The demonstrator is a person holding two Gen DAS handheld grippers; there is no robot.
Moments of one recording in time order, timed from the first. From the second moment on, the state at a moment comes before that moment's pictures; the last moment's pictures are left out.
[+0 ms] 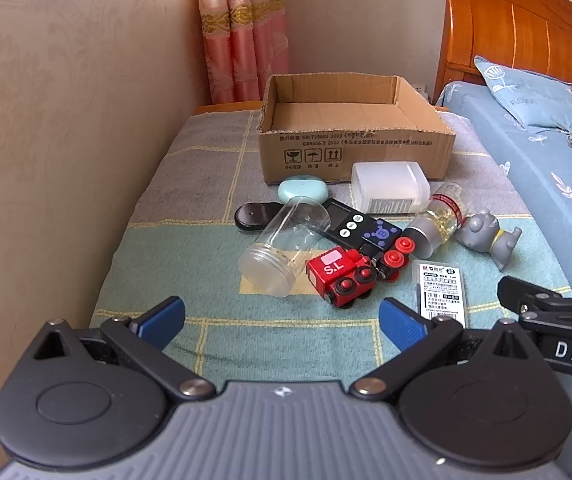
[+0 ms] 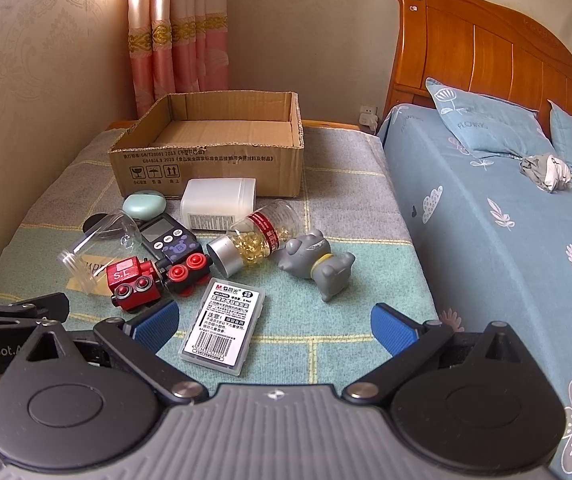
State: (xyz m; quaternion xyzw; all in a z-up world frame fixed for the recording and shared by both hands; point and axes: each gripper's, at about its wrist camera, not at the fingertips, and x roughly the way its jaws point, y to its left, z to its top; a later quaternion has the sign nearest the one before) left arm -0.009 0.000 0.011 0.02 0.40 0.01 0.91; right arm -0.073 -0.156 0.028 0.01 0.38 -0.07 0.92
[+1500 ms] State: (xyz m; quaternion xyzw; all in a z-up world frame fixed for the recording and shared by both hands) left arm 0.069 0.040 -0.063 0.03 0.45 -0.03 0.89; right arm -0.025 -0.165 -0.069 -0.08 0.43 0.10 0.89
